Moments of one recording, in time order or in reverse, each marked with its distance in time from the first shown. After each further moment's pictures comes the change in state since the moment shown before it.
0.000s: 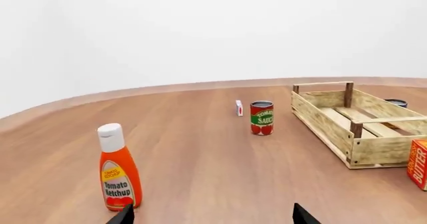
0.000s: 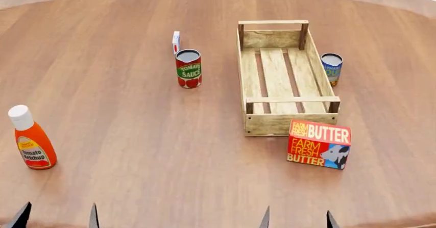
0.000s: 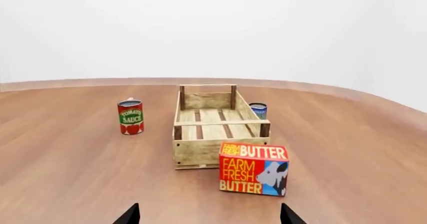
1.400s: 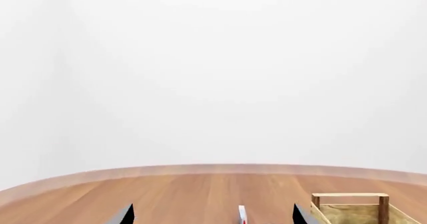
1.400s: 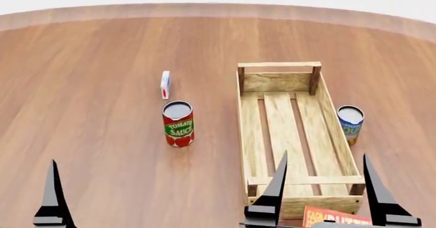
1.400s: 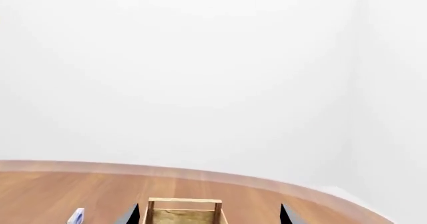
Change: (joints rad) left arm 0.047 -0.115 0.038 0.536 -0.113 -0.228 -0.120; right arm 0.031 0.130 -0.071 -0.530 -0.035 0.297 0.147
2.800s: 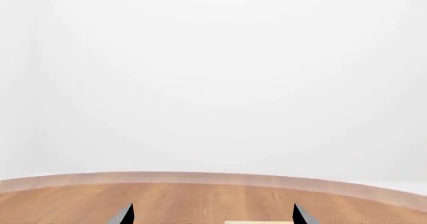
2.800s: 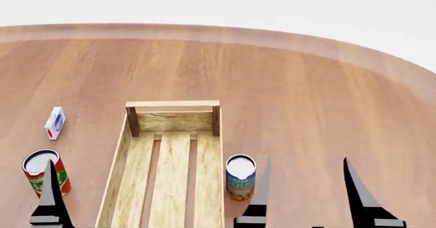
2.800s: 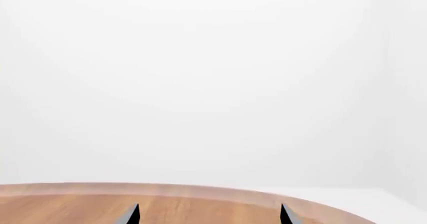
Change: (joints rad) left arm -0.006 -0.050 0.021 0.003 -0.056 -0.003 -0.058; right arm -0.030 0.037 -0.016 0.038 0.158 -0.126 -0.018
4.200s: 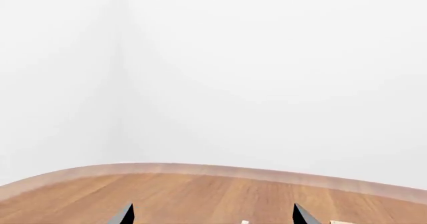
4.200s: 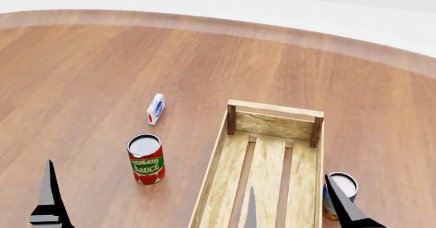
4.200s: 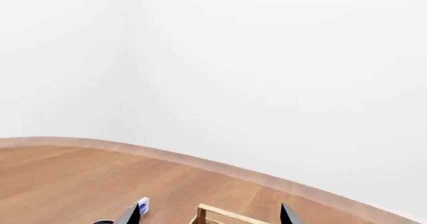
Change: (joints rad) left arm -0.009 -0.051 0.033 -0.014 -0.035 0.017 -0.062; right arm -0.083 0.167 -0.020 -0.031 0.089 -0.032 -0.072
